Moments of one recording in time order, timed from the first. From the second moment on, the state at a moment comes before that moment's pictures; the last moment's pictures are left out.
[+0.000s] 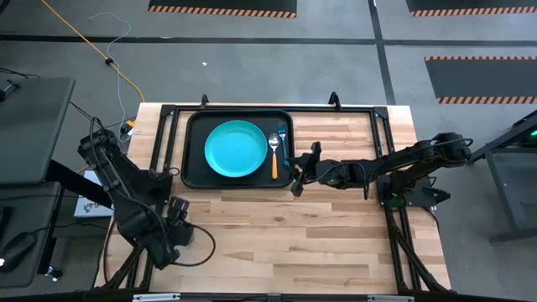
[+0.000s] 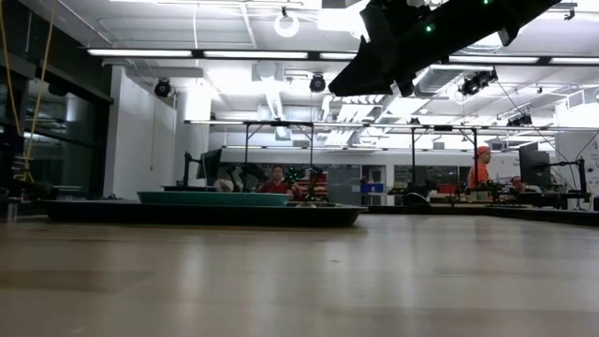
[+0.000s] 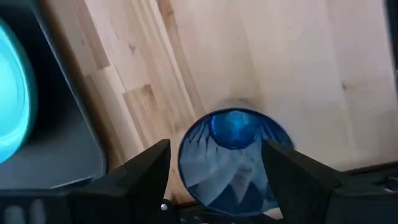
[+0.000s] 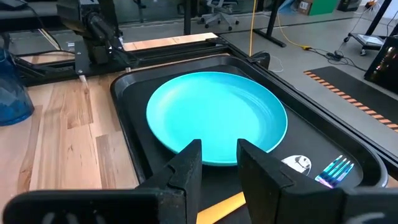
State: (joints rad) left arm -0.94 1.43 1.26 -1.37 -0.21 -0.60; right arm 0.12 1.43 0.74 0.33 0.54 0.16
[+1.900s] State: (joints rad) left arm -0.84 1.26 0.84 -1.10 -0.09 -0.64; right arm 0.12 1.43 0.74 0.33 0.54 0.18
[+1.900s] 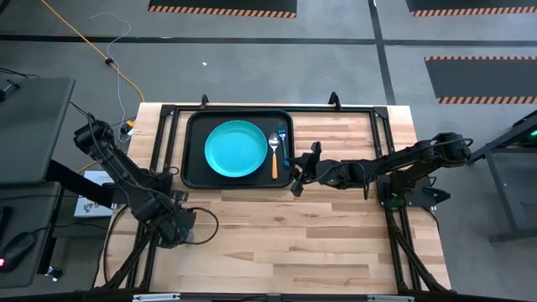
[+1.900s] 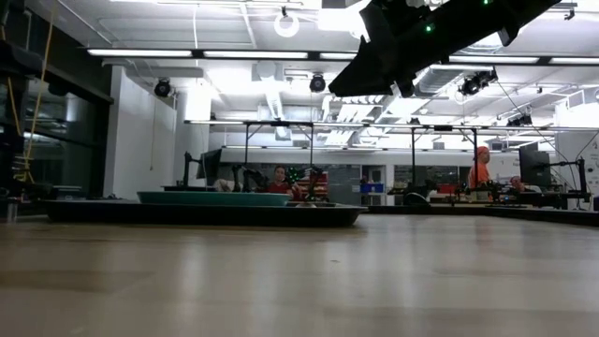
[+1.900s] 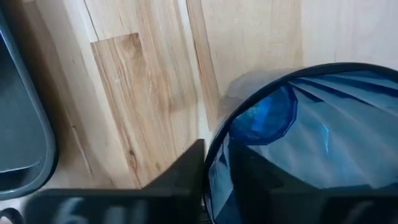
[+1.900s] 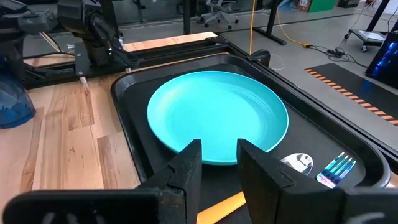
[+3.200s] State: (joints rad) left arm 0.63 1.15 1.33 -1.27 -0.42 0.13; right arm 0.12 1.43 0.74 0.34 0.50 0.18
